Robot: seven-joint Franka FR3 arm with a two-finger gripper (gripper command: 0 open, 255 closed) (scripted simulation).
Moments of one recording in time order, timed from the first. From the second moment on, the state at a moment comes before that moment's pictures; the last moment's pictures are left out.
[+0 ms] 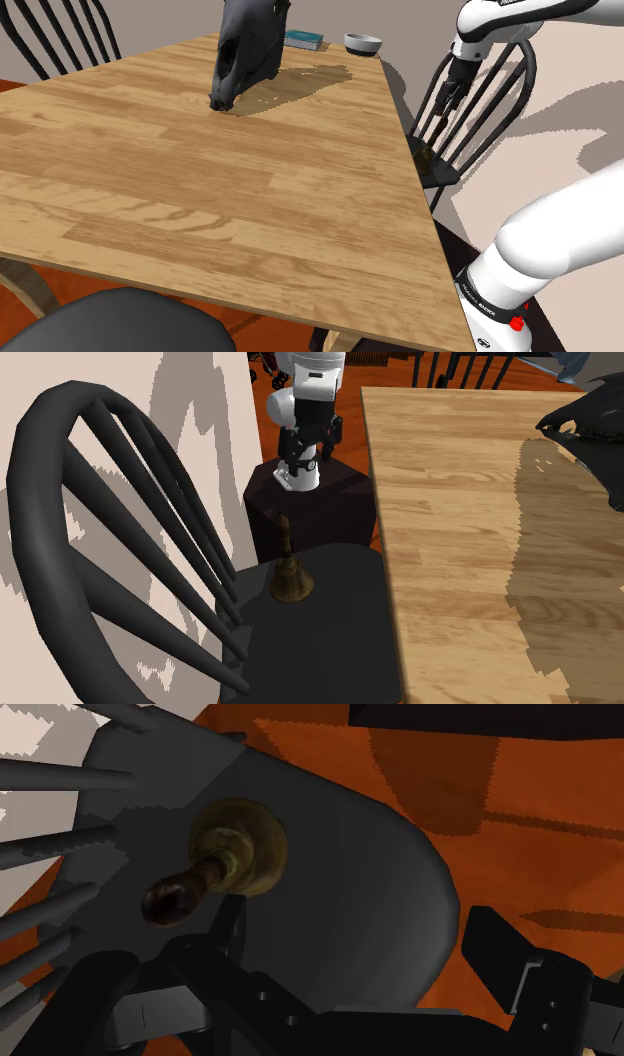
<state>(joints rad) -0.12 -0.33 -0.43 -2.18 -0.22 1.88 -0.47</state>
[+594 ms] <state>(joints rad) -0.16 0.01 -0.57 -1.96 -0.07 1.94 -0.71</state>
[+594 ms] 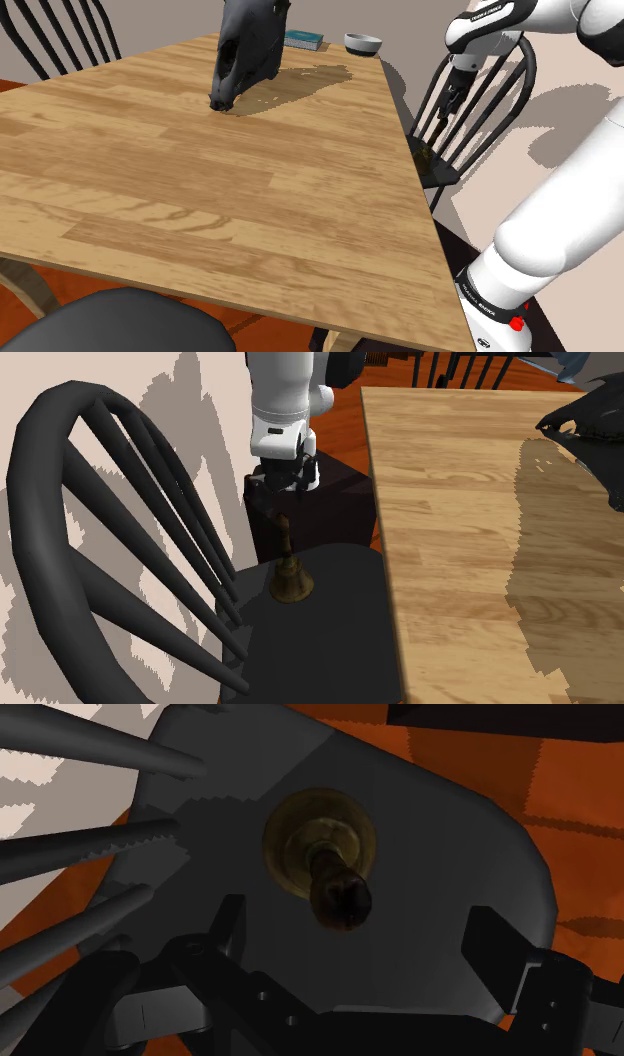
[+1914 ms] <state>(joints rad) -0.16 0.05 -0.58 -2.00 -0.05 2.02 -0.73</state>
